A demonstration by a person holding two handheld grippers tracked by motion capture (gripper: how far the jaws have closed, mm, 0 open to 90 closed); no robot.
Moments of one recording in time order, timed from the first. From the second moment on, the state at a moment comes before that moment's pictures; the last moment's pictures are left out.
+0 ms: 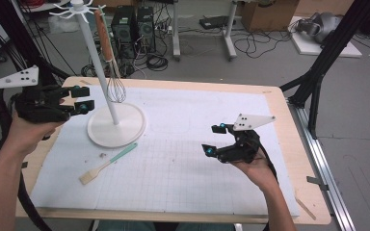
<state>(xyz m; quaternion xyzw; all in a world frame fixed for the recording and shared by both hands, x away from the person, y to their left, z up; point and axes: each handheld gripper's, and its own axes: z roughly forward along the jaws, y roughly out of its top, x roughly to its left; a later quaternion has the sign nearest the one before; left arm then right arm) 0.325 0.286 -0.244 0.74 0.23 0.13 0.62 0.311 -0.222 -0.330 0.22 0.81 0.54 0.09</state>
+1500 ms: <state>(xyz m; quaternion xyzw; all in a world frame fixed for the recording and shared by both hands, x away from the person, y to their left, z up) 0.305 0.291 -0.332 0.75 0.27 0.15 0.58 0.287 -0.225 -0.353 0.23 0.81 0.53 0.10</state>
